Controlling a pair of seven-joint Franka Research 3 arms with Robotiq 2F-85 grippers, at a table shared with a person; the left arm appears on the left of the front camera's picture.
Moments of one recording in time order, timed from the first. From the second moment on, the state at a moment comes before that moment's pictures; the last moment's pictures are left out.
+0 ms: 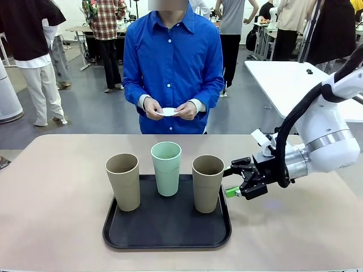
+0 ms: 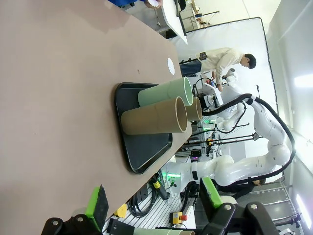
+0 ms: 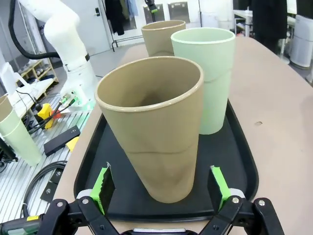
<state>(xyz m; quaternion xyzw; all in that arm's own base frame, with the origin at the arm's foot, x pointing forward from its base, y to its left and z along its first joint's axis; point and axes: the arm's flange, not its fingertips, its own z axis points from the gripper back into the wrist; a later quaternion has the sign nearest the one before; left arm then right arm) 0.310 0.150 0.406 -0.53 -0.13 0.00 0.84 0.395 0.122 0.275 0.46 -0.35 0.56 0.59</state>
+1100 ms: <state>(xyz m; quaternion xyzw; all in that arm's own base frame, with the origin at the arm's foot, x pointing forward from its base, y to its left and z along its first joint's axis) 0.310 0.150 0.406 -0.53 -0.13 0.00 0.84 0.409 0.141 0.255 0.47 -0.33 0.57 0.59</state>
